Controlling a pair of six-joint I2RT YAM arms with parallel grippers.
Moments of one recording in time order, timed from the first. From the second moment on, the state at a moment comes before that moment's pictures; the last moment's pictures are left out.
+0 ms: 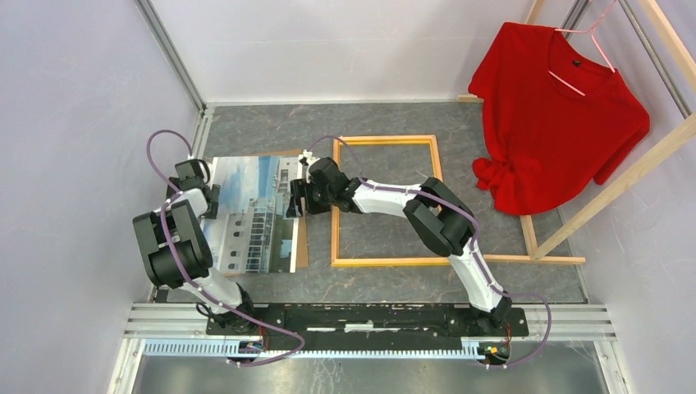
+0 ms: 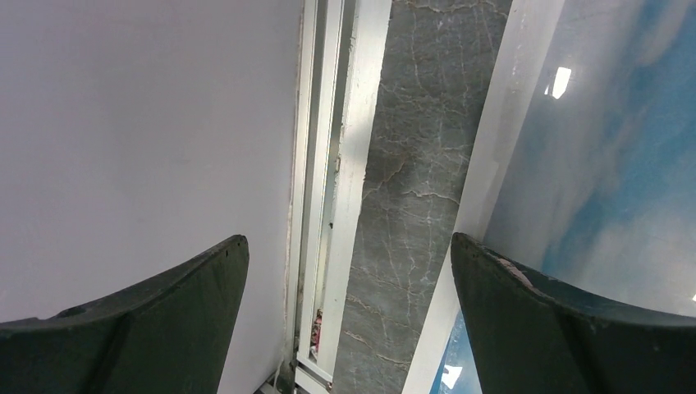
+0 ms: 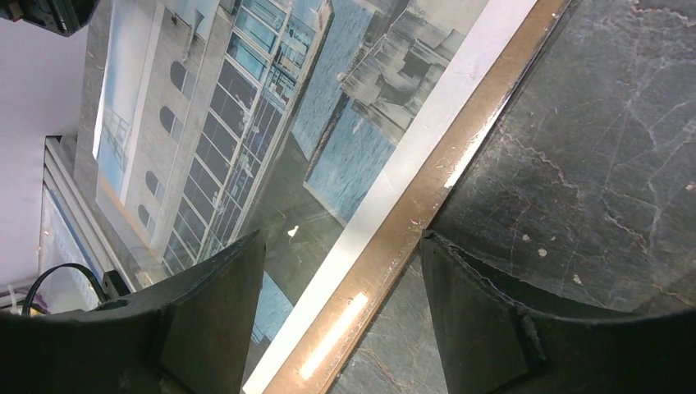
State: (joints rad) left arm 0.39 1.63 0.83 -0.11 -0.37 0.50; right arm 0.90 2.25 1.58 0.00 -0.23 0.62
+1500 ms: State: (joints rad) left arm 0.24 1.64 0.76 0.01 -0.55 0.51; right arm 0.96 2.22 1.70 -0.26 -0.15 0.52
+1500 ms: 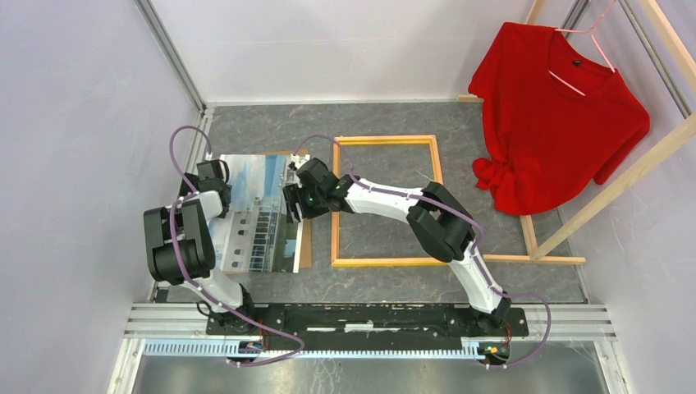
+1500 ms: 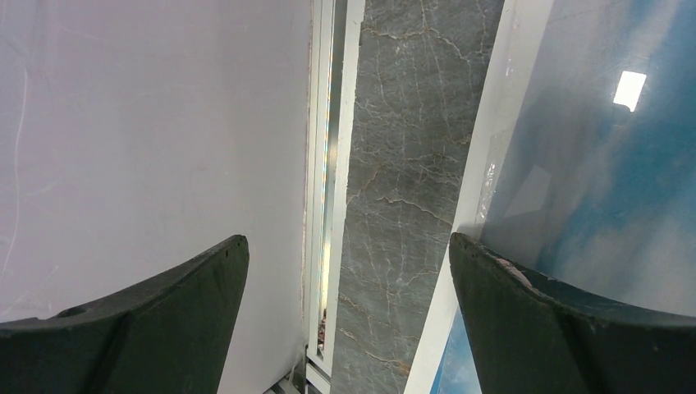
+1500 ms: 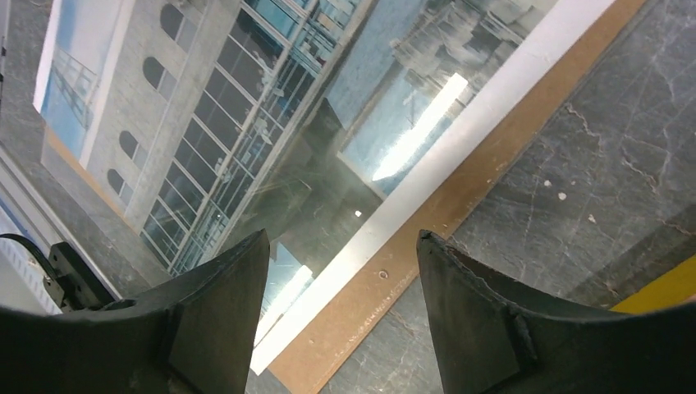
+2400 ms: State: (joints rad) left arm 0.24 1.64 0.78 -0.01 -0.54 0.53; right arm 1.12 1.94 1.19 -0.18 -0.34 0.90
